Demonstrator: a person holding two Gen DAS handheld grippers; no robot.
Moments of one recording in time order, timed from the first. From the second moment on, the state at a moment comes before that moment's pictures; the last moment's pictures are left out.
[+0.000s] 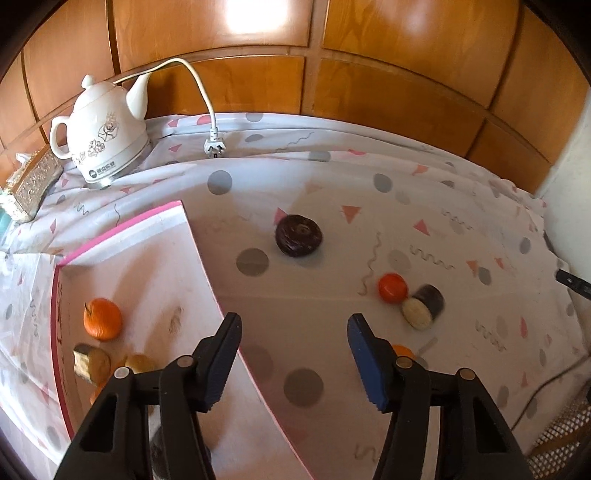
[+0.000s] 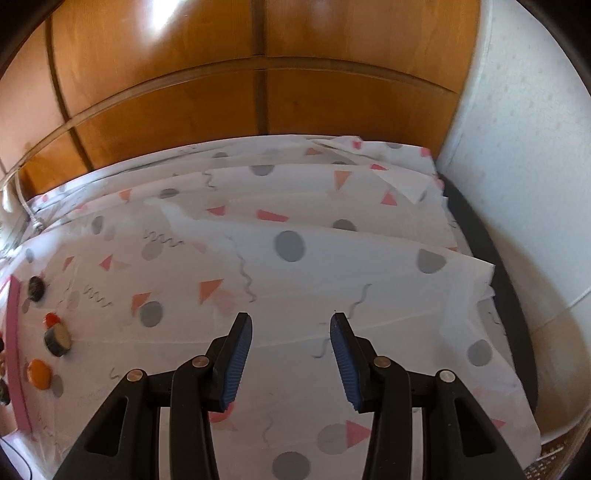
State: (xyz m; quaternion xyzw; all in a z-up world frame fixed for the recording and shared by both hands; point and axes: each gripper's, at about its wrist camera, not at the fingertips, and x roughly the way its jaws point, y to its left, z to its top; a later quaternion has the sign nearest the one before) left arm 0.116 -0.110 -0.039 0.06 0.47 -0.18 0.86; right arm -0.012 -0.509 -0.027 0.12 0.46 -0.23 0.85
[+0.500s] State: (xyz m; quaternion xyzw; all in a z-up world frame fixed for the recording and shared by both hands) left arm 0.182 -0.150 -0.064 0.11 0.48 -0.16 0.85; right arm -0.047 -0.576 -0.042 0.27 0.45 -0.33 0.78
